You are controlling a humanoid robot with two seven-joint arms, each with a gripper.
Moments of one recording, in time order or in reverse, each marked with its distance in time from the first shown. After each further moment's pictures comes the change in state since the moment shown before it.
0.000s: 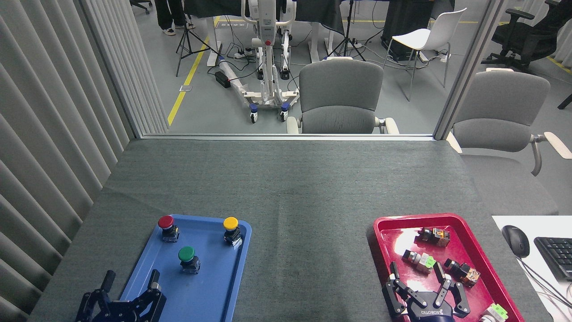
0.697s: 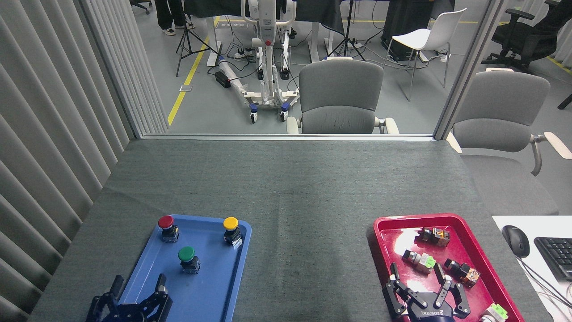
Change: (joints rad) left arm -0.048 -0.012 -0.035 0.105 -0.009 0.013 -0.039; right arm 0.001 -0.002 0.000 0.000 0.000 0.003 0.004
